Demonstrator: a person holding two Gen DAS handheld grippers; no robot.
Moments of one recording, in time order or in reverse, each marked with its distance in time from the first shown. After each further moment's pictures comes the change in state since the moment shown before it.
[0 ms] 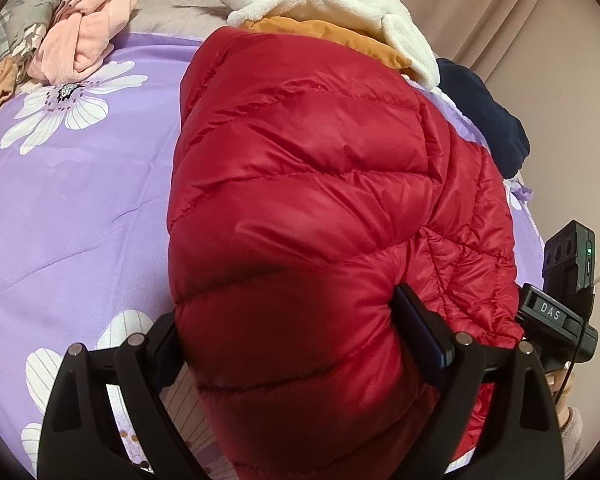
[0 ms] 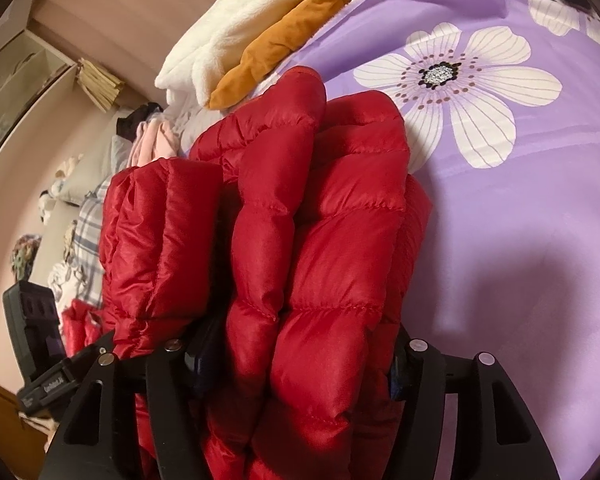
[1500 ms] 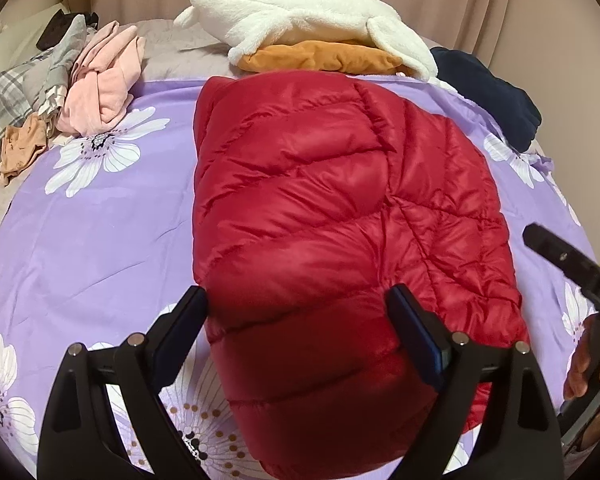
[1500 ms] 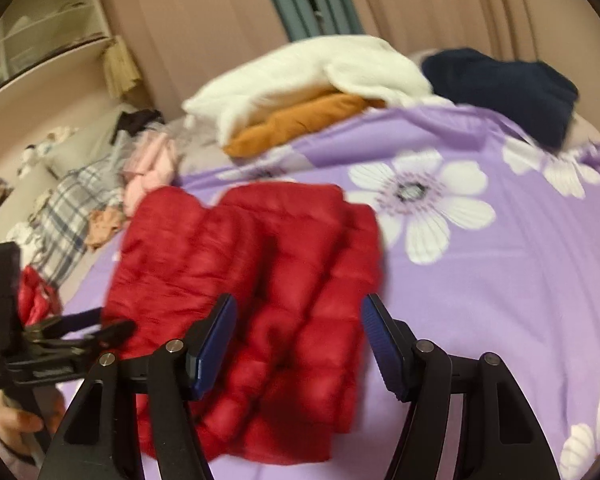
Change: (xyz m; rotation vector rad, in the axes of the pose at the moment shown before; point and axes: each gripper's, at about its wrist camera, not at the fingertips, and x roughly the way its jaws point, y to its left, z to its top) left arm -0.034 -0.035 -0.026 0.133 -0.069 0.186; right arm -0.072 0.052 -0.016 -0.288 -0.231 -0.201
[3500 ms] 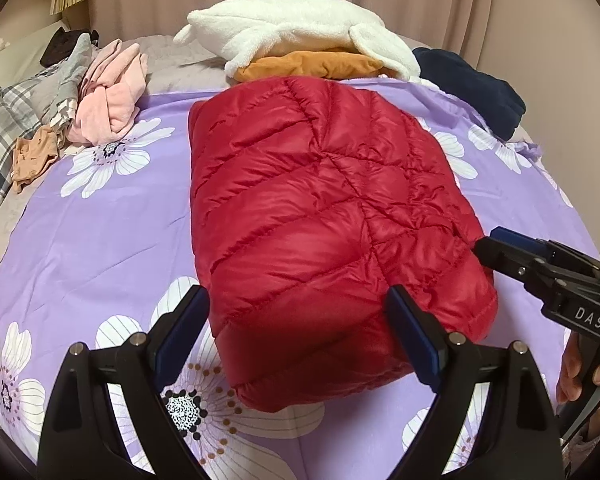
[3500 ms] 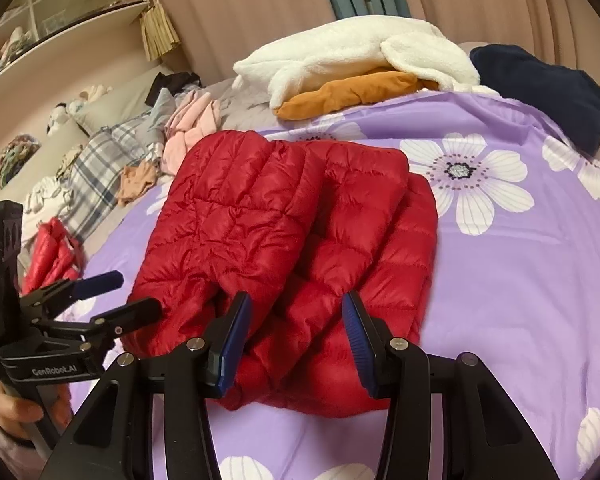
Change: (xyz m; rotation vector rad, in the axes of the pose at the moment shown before) left arm -0.038 -0.019 -0.029 0.037 -0.040 0.026; right arm -0.003 0.034 -0.024 -0.094 0.104 0.066
